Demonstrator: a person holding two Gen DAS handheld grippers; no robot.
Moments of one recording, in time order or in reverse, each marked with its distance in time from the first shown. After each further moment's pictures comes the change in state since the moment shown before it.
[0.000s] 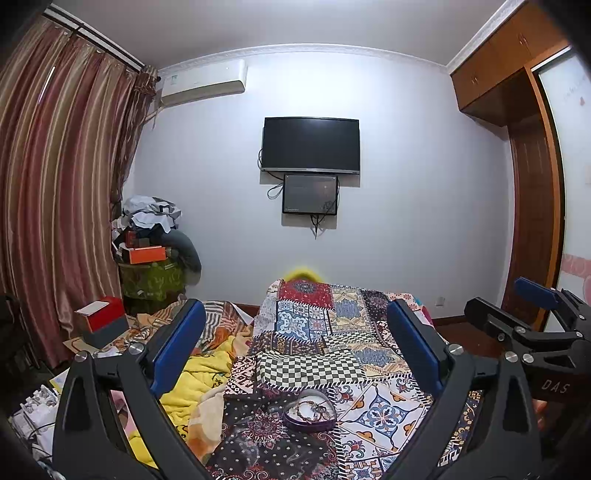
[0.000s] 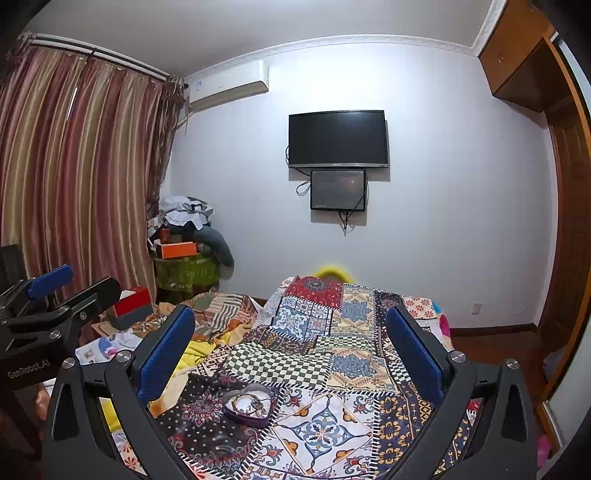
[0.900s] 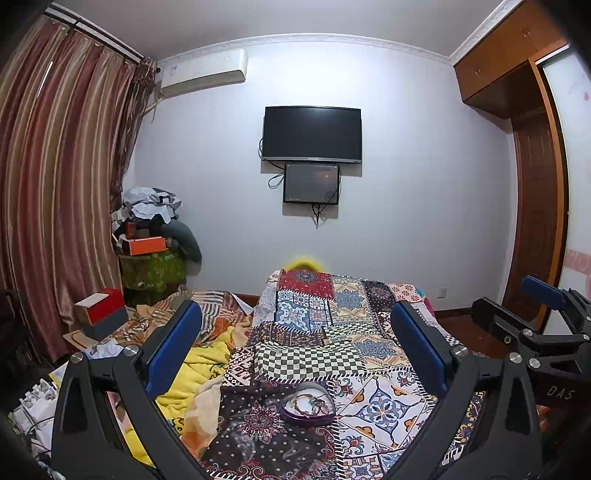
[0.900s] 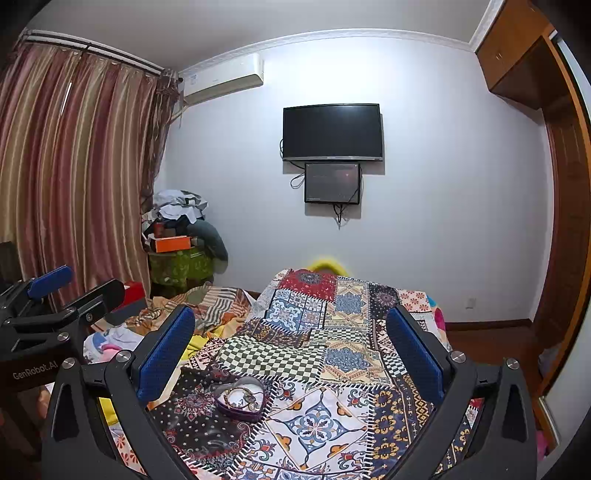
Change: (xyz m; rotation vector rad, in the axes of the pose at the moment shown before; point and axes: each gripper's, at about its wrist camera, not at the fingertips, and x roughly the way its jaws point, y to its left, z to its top) left arm 0.015 -0.005 -0.007 -0.002 0.040 0.007; right arm -0.001 -0.006 0.002 0.004 0.030 -0.021
